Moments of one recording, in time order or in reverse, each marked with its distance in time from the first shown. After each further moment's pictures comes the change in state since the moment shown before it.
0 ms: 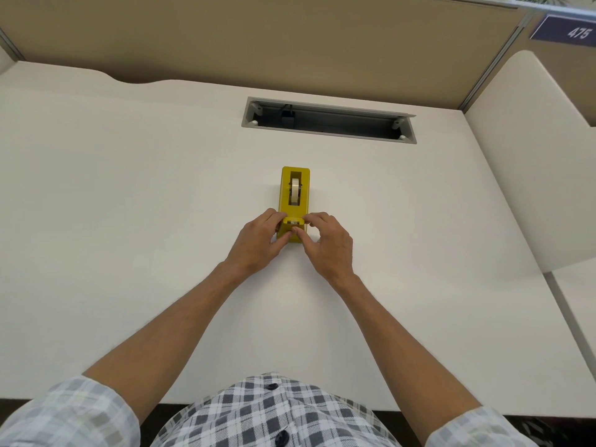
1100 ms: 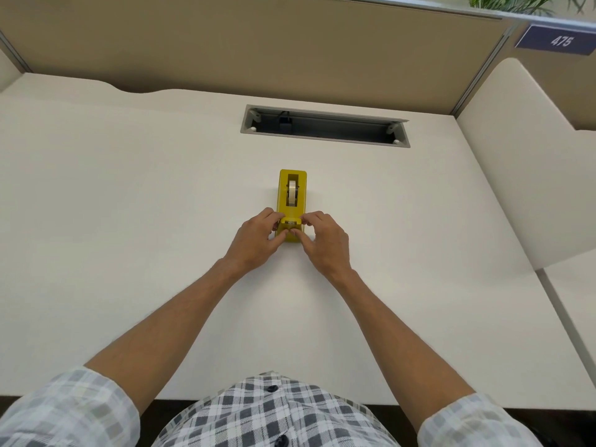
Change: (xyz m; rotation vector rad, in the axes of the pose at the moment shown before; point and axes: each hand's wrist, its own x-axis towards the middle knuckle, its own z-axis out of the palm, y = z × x) left_hand 0.001 0.007 -0.008 -0.003 -0.004 -0.035; right_hand 0.002 -0.002 -0.005 -0.060 -0.077 -0.013
